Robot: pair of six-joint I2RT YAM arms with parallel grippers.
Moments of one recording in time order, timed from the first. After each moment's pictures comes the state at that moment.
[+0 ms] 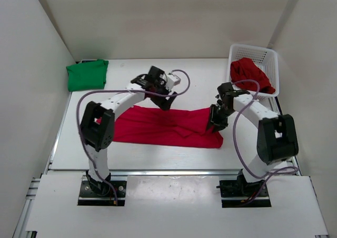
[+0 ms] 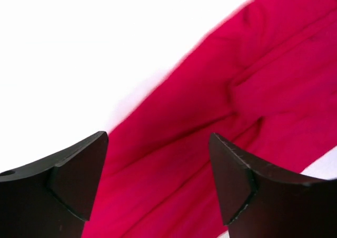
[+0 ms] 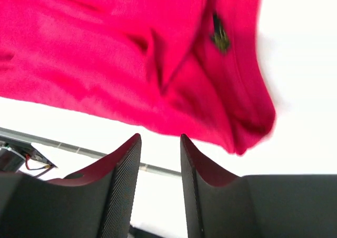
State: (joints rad) left arm -0.56 1.95 1.55 -0.57 0.20 0.25; right arm 0.27 1.65 1.10 -0.87 -0.31 0.44
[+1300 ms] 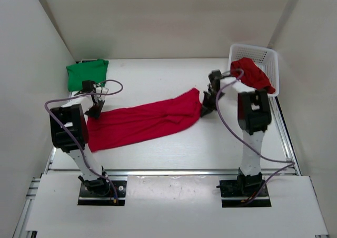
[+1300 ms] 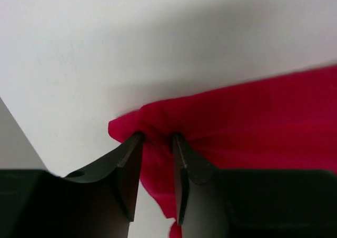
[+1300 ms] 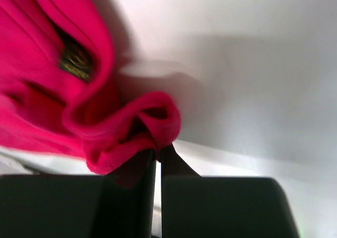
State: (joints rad) left arm 0.15 1.83 1.13 -0.43 -0.15 0.48; right arm 0.25 2.06 1.43 -0.86 -0.35 0.46
